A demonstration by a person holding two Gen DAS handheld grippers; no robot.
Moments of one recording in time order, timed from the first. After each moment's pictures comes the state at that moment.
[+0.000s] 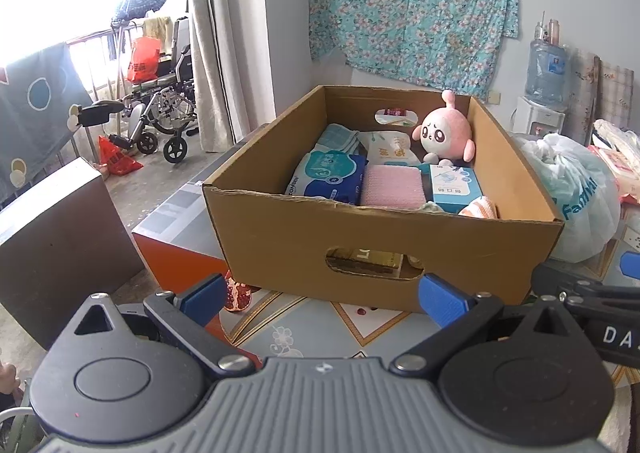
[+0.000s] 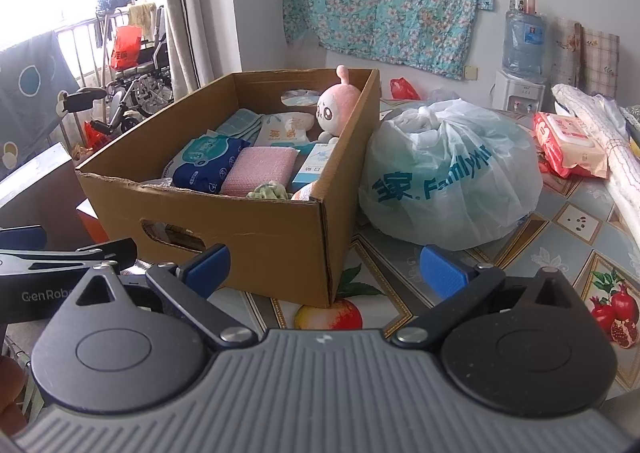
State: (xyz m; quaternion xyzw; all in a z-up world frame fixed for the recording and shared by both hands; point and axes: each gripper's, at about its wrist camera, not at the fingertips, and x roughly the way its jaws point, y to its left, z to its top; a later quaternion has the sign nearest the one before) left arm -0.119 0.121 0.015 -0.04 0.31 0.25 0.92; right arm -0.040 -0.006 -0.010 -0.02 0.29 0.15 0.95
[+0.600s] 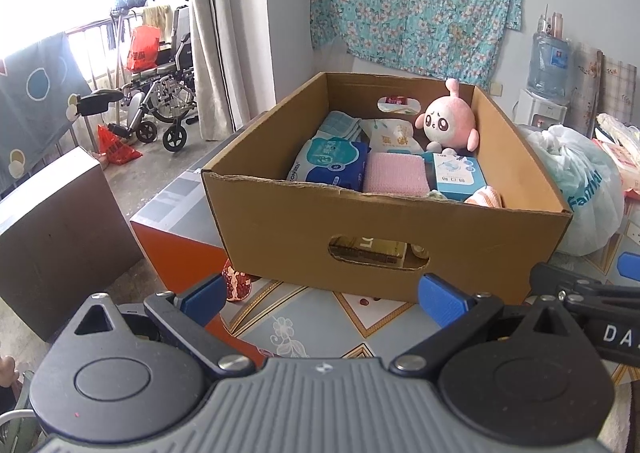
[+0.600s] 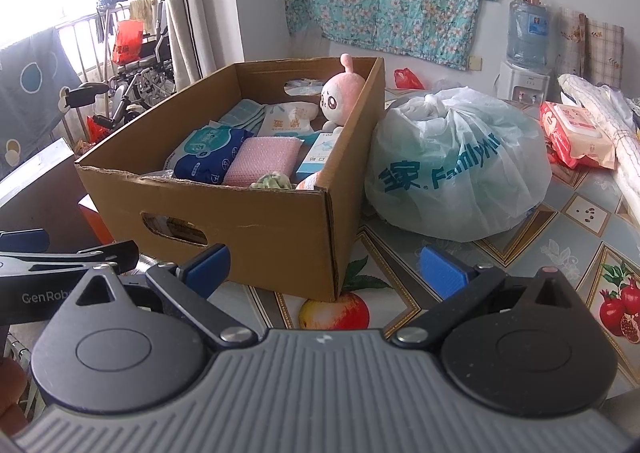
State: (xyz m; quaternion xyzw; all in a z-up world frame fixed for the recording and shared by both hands) left arm -0.115 0.127 0.008 -0.05 0.33 0.25 0.91; right arm -0.036 -0.004 -0.016 -0.02 0.30 0.16 0.94
